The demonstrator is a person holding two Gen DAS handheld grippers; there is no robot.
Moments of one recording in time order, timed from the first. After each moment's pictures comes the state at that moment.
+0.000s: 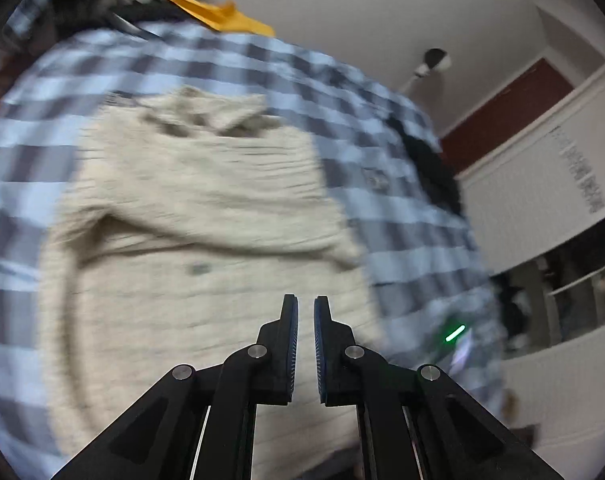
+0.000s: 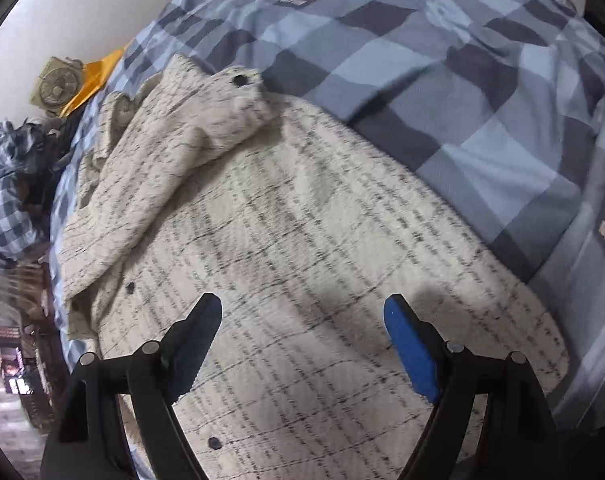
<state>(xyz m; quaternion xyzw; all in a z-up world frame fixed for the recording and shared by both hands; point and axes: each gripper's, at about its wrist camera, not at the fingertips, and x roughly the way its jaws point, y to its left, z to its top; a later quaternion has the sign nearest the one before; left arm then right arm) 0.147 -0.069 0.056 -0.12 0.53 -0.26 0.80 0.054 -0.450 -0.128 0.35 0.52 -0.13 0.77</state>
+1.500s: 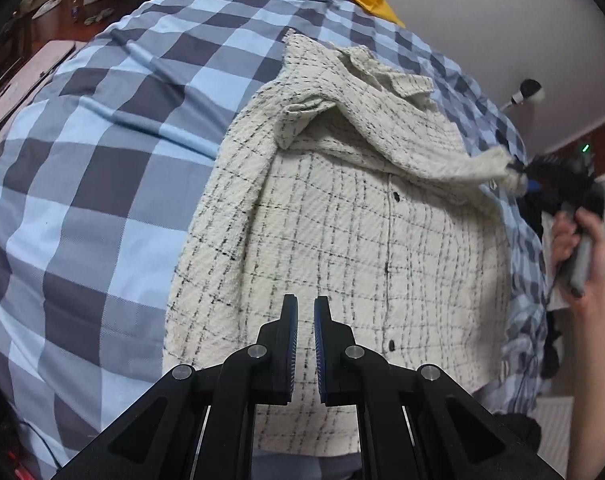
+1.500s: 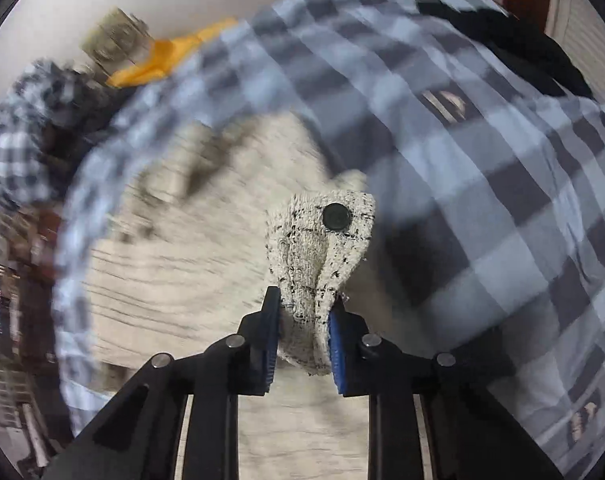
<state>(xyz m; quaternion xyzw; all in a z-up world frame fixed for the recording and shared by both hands) 0.105 0.081 -0.046 -0.17 0.59 -0.12 0.78 0.223 -0.409 -0.032 0.23 0.51 -0.05 0.83</state>
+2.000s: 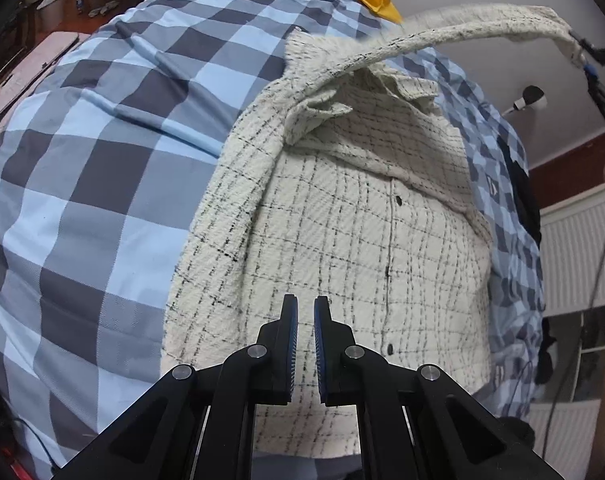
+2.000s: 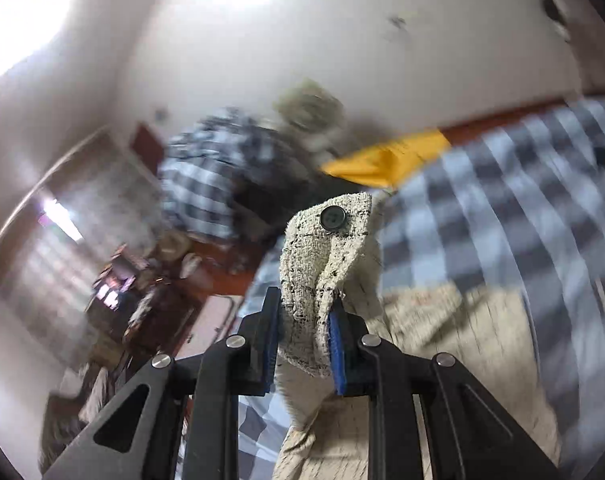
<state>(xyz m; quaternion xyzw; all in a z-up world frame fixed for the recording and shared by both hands) 0.110 0.082 -0.050 -0.18 0.59 -0.12 0.78 0.248 -0.344 0.129 0.23 0.29 0.23 0.90</state>
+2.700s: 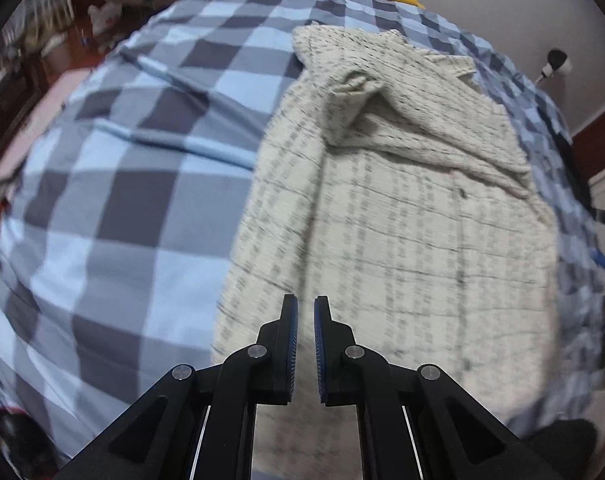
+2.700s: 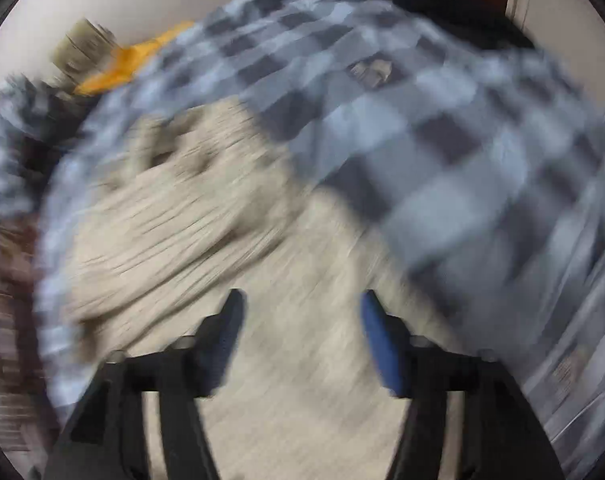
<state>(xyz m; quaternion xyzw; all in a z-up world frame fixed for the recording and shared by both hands) 0.133 0.076 -0.083 -0.06 0.59 -0.06 0.80 0.094 -0.425 -0.088 0.28 0.52 -0.09 0.80</state>
